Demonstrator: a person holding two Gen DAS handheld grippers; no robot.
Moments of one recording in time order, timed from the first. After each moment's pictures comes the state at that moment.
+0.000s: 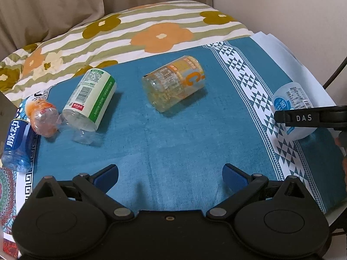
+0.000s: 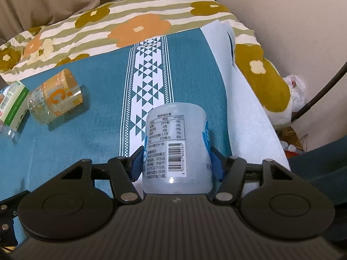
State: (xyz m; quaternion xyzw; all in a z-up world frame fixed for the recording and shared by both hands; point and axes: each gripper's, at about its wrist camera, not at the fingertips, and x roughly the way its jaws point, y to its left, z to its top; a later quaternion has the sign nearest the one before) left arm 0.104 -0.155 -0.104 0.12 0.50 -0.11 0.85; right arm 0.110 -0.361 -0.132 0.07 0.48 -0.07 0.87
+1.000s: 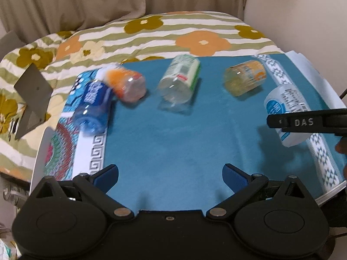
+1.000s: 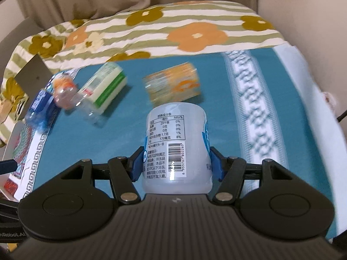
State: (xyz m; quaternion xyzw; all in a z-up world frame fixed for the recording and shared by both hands) left arm 0.055 -0.012 -0.073 0.08 0.48 -0.06 0.87; right arm 0.078 -0.207 -0.084 0.06 0.46 0.02 0.88
